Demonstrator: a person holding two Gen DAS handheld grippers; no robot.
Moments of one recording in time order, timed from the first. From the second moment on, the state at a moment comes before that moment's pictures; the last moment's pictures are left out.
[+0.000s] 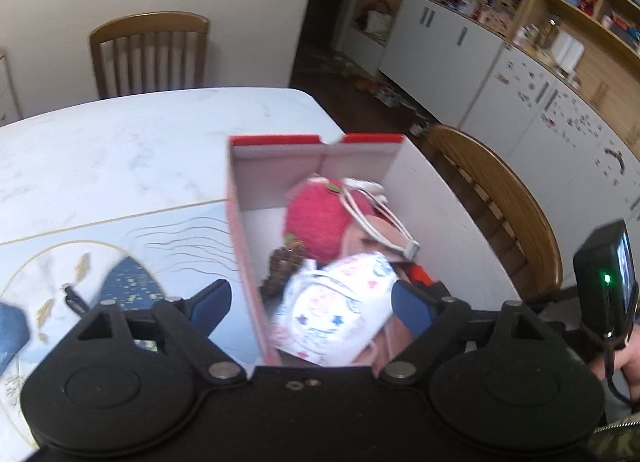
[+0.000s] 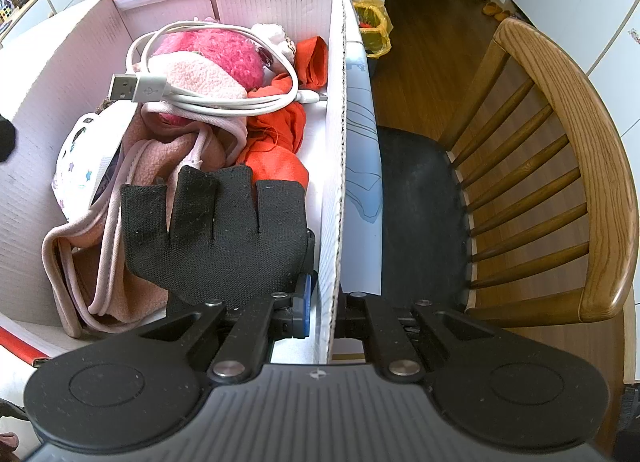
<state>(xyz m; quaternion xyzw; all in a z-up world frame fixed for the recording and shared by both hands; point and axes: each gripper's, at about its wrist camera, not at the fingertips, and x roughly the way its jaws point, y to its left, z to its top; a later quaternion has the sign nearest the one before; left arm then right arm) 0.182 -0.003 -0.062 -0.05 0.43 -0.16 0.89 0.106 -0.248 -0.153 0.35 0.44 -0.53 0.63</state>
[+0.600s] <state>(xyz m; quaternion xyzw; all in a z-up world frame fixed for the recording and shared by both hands) 0.202 0.100 -0.076 -0.06 0.42 0.03 0.90 0.104 -0.249 -0.155 0.36 0.44 -0.55 0.61</state>
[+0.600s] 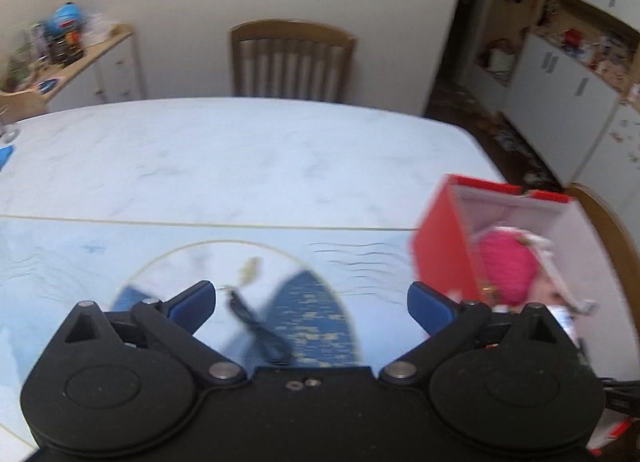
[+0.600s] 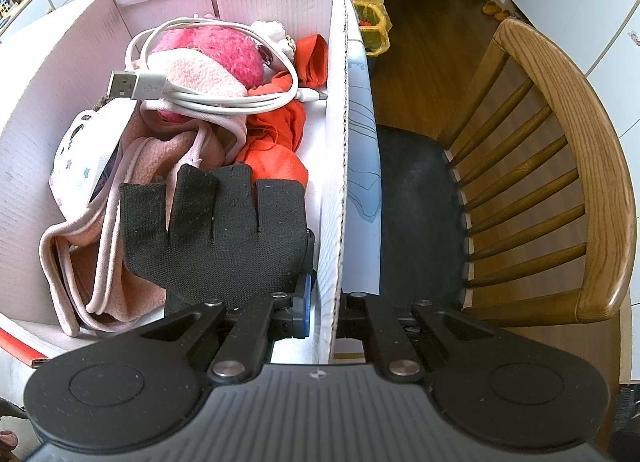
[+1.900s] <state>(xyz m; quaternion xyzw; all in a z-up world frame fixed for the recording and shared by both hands) 0.247 0.126 -0.159 -0.08 0.50 0.12 0.85 0.101 -0.244 -0.152 0.36 0.44 -0.56 0.60</state>
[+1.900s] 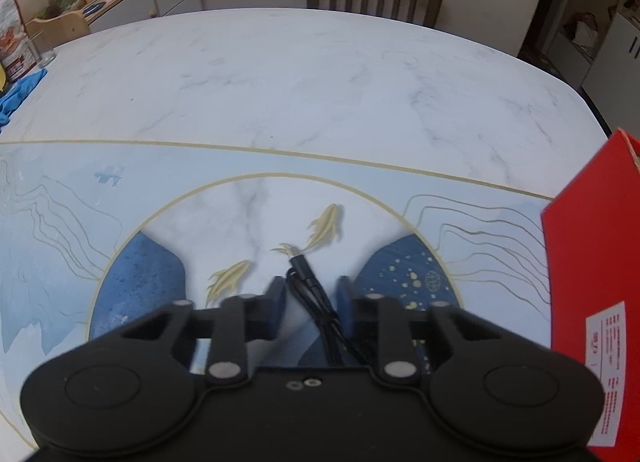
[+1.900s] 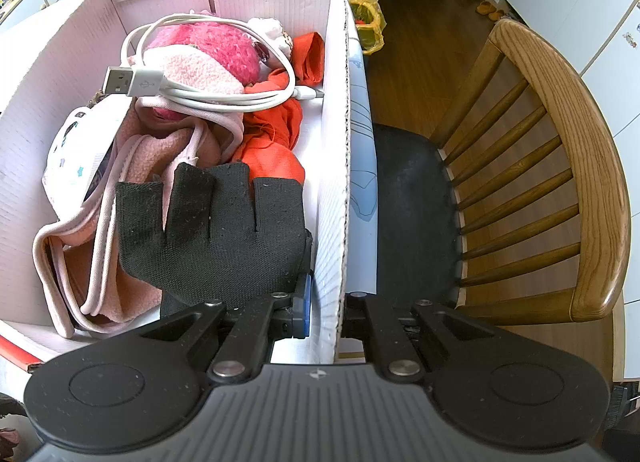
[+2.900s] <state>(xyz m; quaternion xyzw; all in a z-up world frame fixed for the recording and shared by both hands) 0.178 0.110 -0.060 -0.11 0.46 -0.02 0.88 0.104 -0.245 -0.151 0.36 0.44 -0.56 0.60</state>
